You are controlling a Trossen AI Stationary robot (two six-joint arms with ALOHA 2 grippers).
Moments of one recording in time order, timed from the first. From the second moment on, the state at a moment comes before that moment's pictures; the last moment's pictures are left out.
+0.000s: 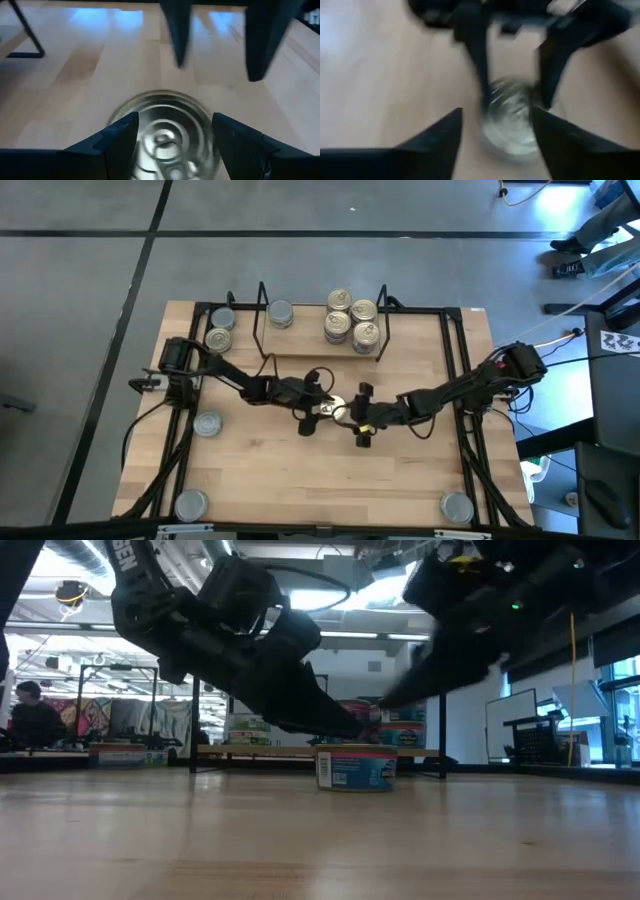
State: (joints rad) left arm -0.03 1.91 0.75 0.72 -0.02 -0.04; right arm 0.29 1.59 0.74 0.21 0.34 0.13
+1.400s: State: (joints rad) left arm 0.05 1.90 0.75 0.63 0.06 -0.11; right arm 0.29 1.59 0.74 0.23 0.28 -0.03
